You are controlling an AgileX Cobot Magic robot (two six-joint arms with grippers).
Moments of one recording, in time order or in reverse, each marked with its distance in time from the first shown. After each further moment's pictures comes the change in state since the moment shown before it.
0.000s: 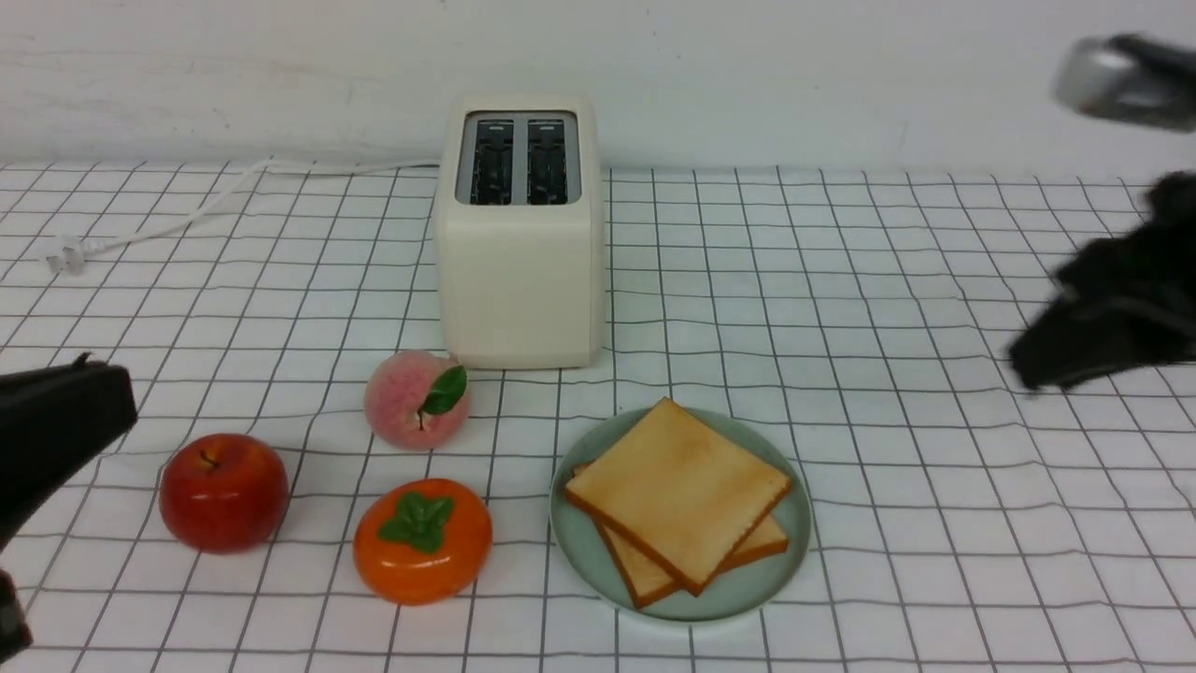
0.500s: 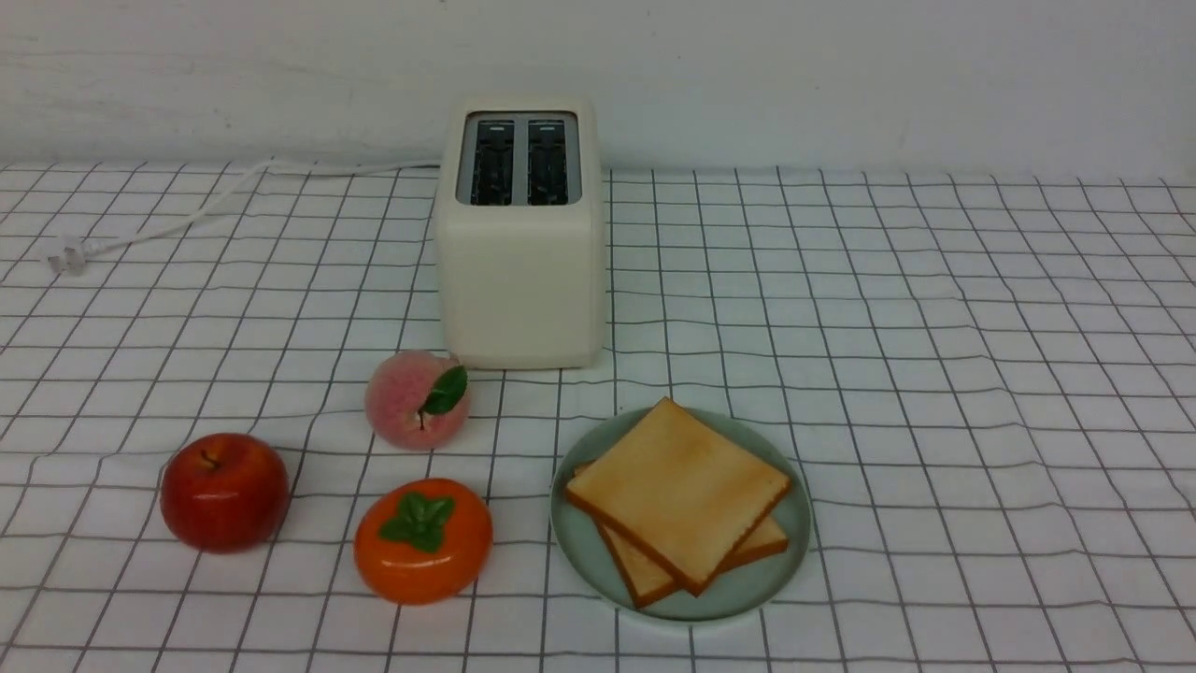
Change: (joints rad) right arm 0.000 -0.862 0.417 -0.193 -0.050 0.175; left arm 0.000 -0.449 0.272 -0.008 -0.103 -0.033
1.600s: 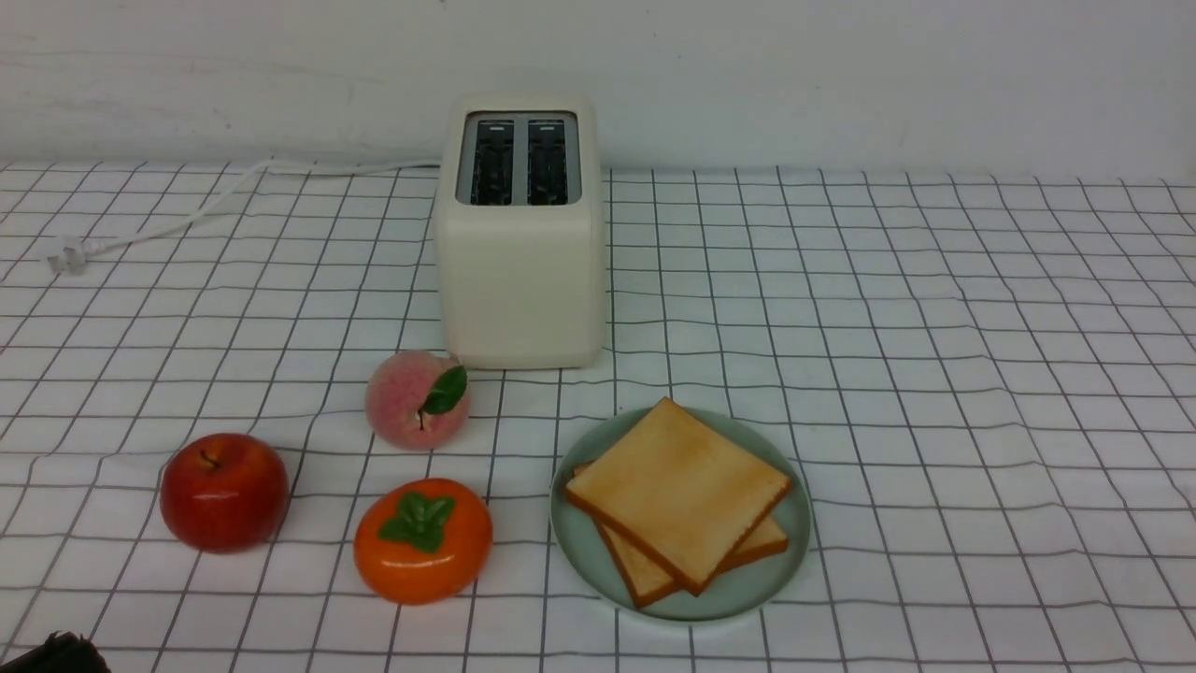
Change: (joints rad) right arm 0.000 -0.162 0.504 0.120 -0.746 0.073; left arm 0.000 -0.014 0.189 0.000 -0.021 -0.003
